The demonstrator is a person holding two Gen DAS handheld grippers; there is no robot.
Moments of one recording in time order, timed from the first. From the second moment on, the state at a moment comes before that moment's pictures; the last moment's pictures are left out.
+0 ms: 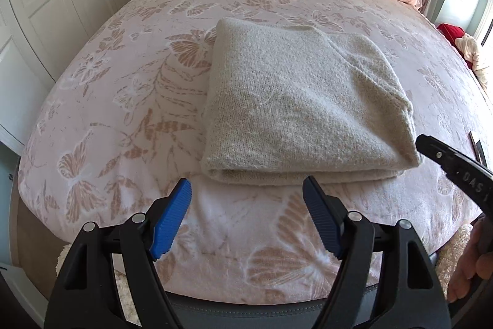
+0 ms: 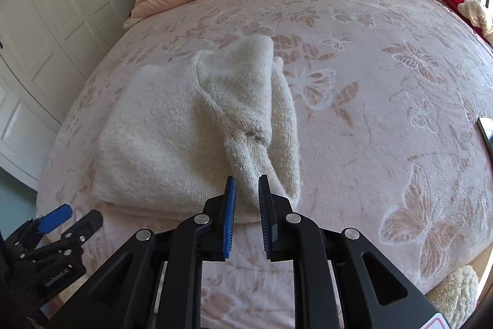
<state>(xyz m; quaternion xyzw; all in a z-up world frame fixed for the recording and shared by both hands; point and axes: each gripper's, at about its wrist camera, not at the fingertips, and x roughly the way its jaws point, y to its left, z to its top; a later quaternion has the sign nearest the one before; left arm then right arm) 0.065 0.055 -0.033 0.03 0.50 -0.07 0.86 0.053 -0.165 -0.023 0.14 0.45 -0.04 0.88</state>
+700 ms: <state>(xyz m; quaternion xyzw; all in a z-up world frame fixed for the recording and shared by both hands) 0.056 0.088 -0.031 -0.04 0.48 -0.07 0.88 0.031 -0.184 -0.046 0.21 0.46 -0.03 0.86</state>
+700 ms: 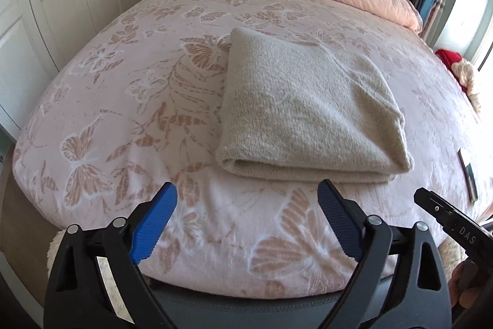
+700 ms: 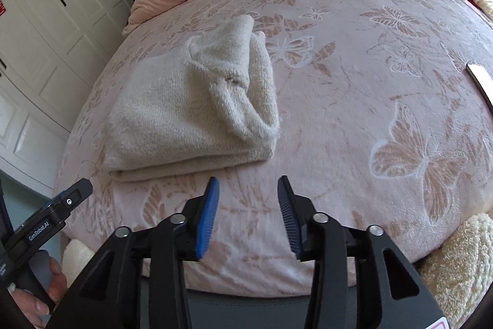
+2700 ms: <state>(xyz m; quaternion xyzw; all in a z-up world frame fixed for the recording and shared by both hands) 0.018 0.054 -0.015 0.04 0.44 -0.05 0.90 -0.032 -0.143 -0.026 0.08 0.42 -0.13 0.90</state>
